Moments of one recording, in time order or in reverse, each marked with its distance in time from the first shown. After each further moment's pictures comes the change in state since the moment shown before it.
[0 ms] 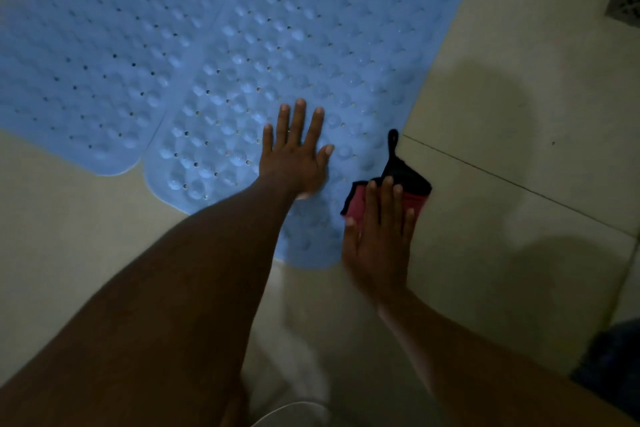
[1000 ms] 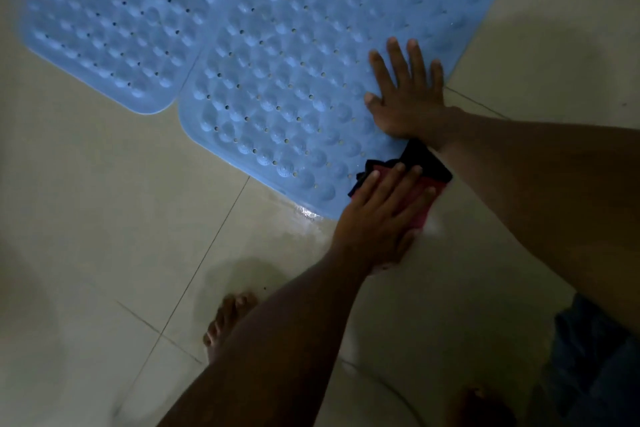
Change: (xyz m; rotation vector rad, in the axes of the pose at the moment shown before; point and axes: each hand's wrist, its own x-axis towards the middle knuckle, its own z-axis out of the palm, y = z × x) left_hand -0.137 0.086 0.092 0.093 0.201 0.431; right_hand 0.159 -0.014 -0.019 -0.174 -0.432 -0.348
